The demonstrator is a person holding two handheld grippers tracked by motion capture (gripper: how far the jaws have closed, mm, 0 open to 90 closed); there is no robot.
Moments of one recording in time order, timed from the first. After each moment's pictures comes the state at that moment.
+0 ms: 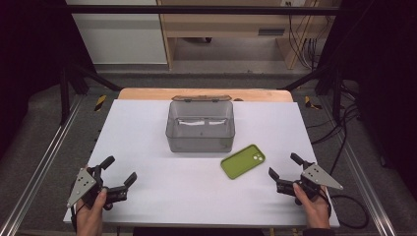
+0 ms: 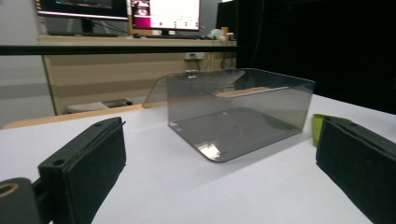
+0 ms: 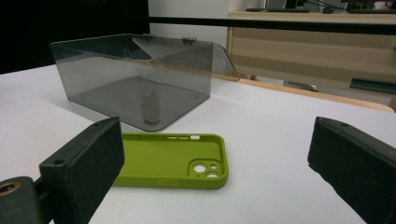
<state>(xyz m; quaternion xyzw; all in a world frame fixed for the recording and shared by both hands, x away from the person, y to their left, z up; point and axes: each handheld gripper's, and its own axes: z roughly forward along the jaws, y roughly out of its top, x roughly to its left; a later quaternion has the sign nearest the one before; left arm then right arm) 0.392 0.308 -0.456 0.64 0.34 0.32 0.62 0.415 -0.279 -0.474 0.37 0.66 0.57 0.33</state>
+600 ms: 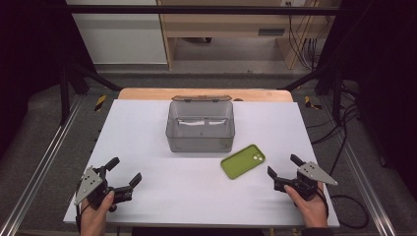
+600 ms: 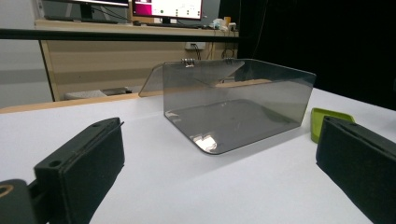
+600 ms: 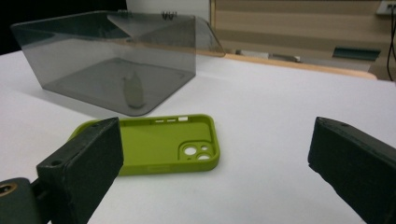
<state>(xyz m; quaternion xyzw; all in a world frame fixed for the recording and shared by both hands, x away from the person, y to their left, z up) 0.392 0.298 -0.459 0.64 0.36 0.30 0.61 0.419 -0.270 -0.473 0.43 0.67 0.52 0.32</state>
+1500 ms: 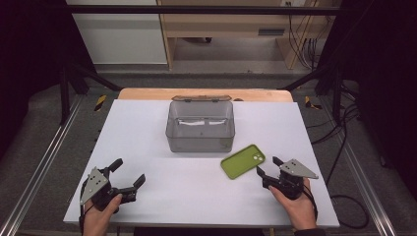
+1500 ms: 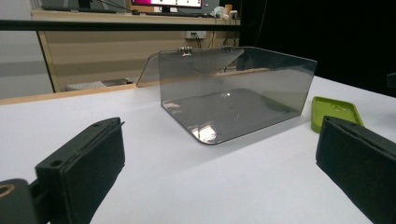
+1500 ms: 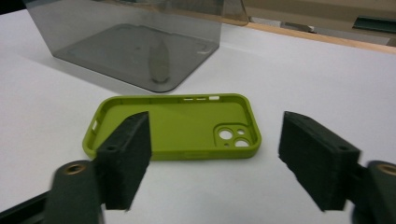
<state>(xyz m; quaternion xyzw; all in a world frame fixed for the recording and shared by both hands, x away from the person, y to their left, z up) 0.392 0.288 -0.461 0.66 0.36 0.30 0.59 0.420 -0.230 -0.462 0.43 0.72 0.47 0.28</state>
